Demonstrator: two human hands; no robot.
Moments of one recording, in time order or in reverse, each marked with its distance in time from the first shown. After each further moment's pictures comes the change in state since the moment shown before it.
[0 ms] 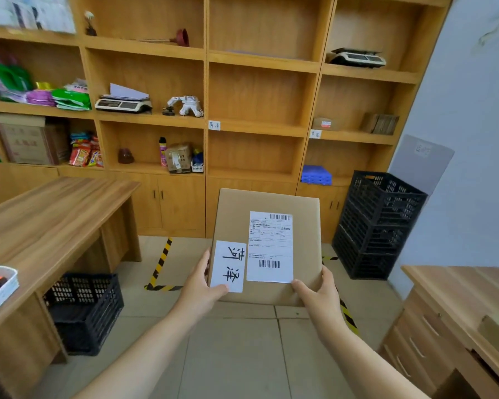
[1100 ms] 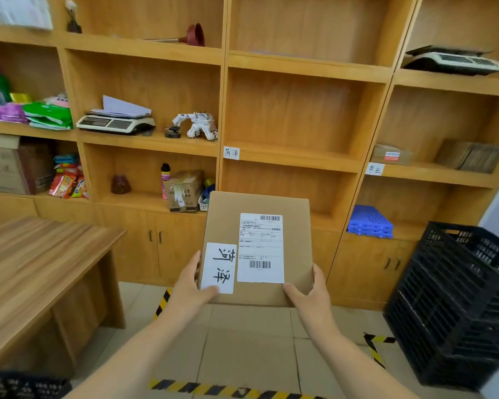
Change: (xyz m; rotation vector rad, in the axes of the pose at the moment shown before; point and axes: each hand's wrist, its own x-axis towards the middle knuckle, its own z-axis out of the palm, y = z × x) left_hand 0.608 0.009 -0.063 -0.032 0.105 0.023; right_hand 0.574 -0.057 0.272 -0.031 -0.153 -0.123
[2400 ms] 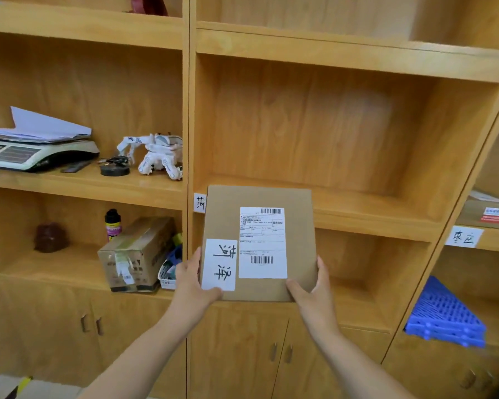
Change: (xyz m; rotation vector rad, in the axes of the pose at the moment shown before) left_hand 0.623 0.021 0.088 0.136 0.165 0.146; right_hand 0.635 0.033 0.122 0.033 0.059 -0.125
